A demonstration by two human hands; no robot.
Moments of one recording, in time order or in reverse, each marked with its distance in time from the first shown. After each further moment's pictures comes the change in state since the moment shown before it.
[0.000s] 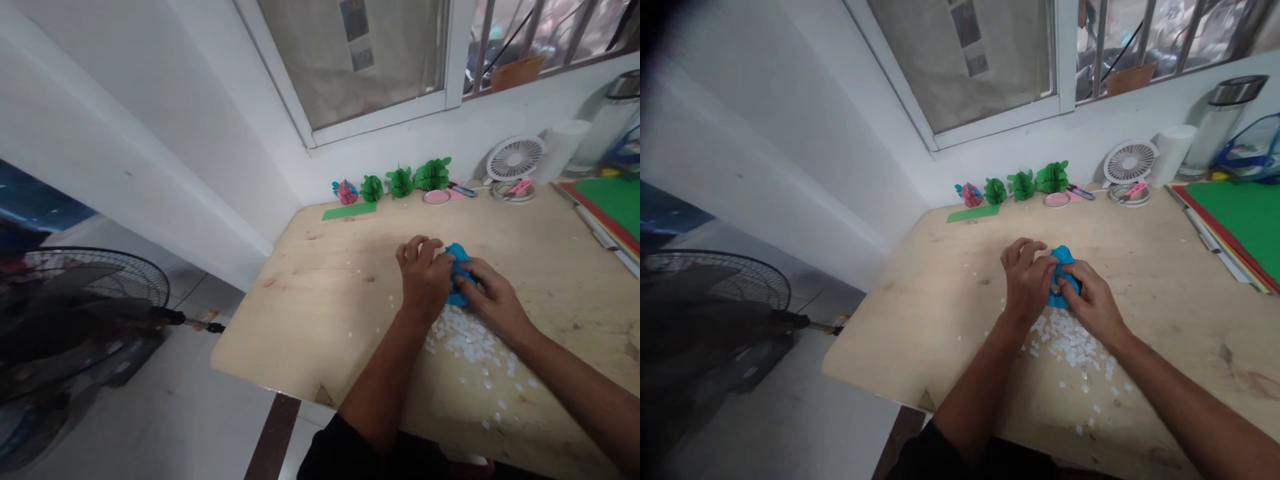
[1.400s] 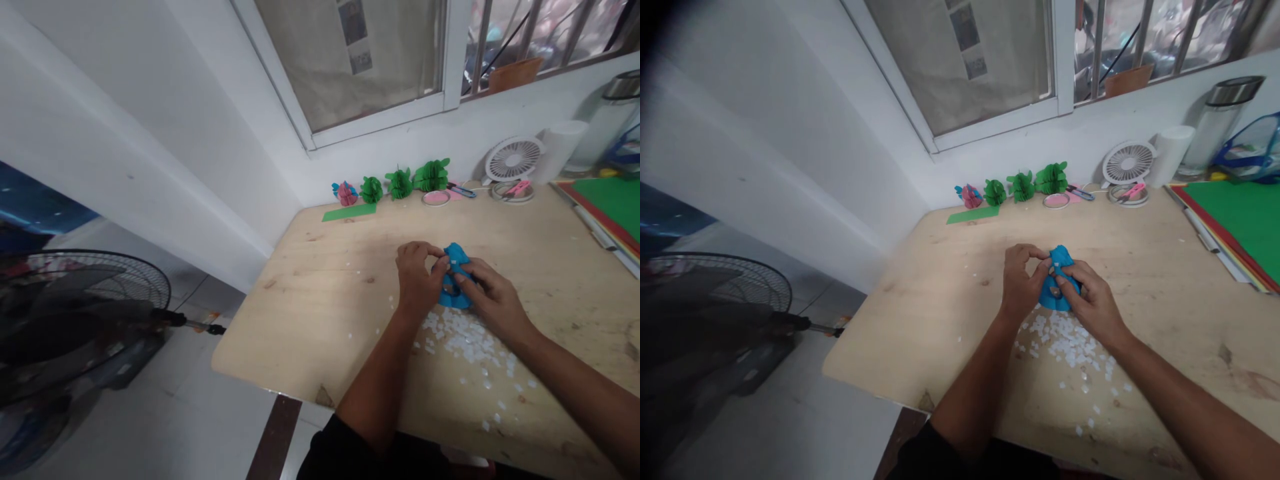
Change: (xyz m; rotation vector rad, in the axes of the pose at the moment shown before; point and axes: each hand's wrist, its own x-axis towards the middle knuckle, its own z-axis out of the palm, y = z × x) left_hand 0.011 0.001 -0.011 -0.461 -0.099 -0.419; right_hand -0.001 -0.001 0.000 0.073 0.012 -0.013
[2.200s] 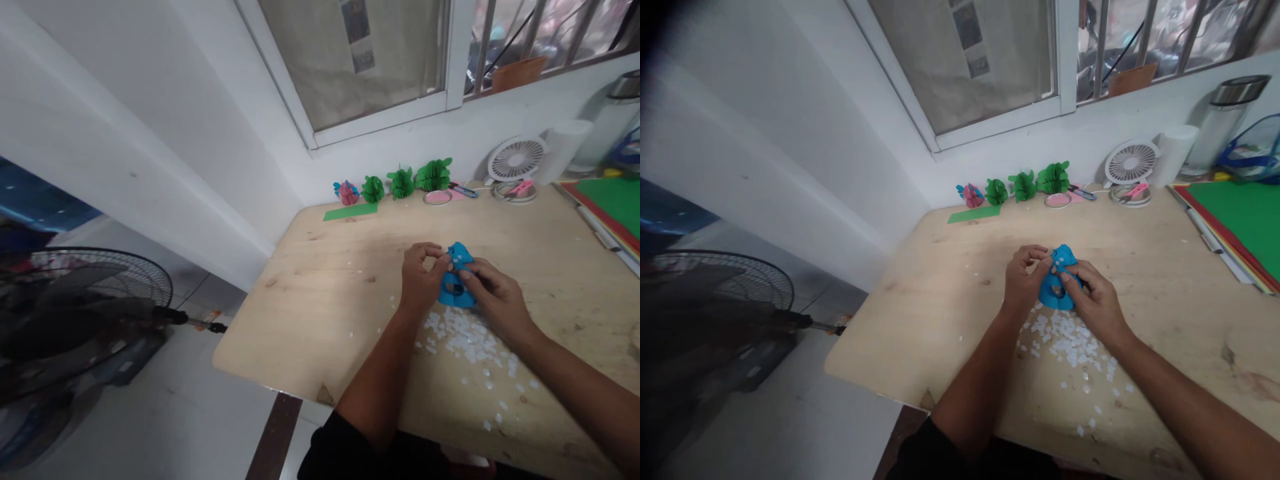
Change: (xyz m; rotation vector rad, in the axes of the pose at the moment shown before) left_hand 0.000 -0.004 0.007 -0.375 -0.001 -0.265; right_hand -0.001 0.002 0.002 0.096 0.055 0.080
